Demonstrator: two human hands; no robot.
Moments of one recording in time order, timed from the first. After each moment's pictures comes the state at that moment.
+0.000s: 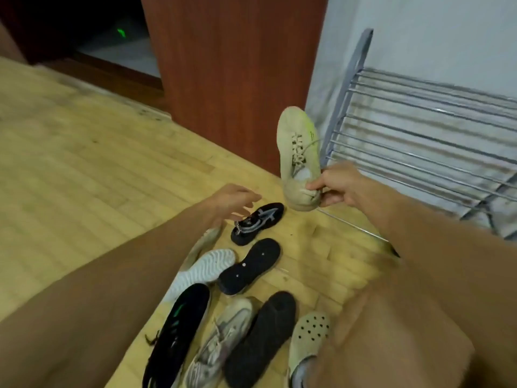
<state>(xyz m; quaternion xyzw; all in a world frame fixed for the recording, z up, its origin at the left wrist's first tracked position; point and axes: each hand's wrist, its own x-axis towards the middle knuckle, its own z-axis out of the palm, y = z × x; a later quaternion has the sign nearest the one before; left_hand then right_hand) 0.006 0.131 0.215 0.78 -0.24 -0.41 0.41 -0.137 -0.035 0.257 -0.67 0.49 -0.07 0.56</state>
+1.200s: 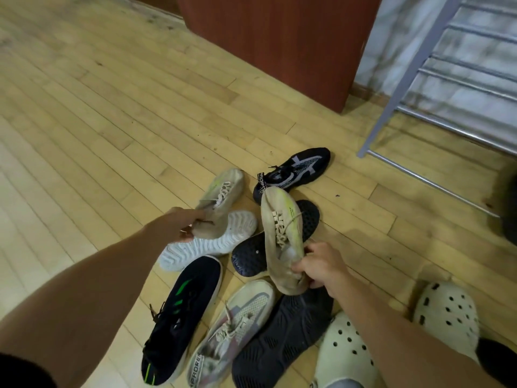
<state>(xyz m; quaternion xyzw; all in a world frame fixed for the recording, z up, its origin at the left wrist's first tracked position) 0.129 0.184 -0.033 0.84 0.13 -0.43 0.30 -0.117 0.015 -0.022 -0.67 0.49 0.20 0.52</state>
